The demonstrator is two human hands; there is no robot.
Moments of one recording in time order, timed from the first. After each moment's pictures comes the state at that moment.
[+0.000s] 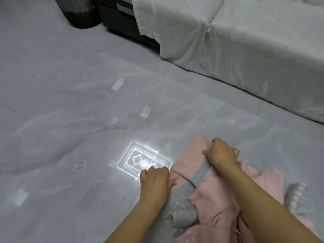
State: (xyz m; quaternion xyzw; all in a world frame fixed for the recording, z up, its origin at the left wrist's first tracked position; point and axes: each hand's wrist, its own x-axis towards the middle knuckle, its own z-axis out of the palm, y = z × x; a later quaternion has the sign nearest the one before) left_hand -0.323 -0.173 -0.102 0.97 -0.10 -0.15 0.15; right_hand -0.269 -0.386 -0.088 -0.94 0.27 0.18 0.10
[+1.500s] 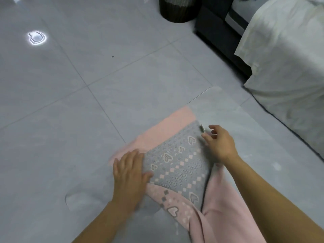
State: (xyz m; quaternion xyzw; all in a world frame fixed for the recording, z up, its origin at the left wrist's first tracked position) left_hand -0.161 0.183 -0.099 0.98 0.13 -0.02 0.17; right_hand 0.007 -0.053 -0.068 -0.93 0.08 0.18 0.31
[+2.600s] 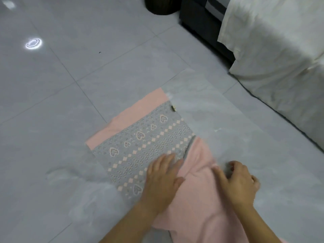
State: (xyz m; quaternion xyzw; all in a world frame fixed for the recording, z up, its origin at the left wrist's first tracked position) left_hand -0.199 0.018 -0.077 0.97 -0.04 -0.04 0.22; right_hand -0.156 -0.211 -0.087 -0.97 0.17 0.10 0.14
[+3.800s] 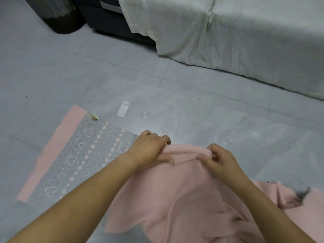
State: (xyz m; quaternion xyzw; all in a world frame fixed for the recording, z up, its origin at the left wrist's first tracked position) left_hand -0.092 -0.117 -0.055 0.89 -0.38 -0.24 0.09; right_hand -0.217 -0.324 -0.041 -0.83 0.20 0.10 0.50
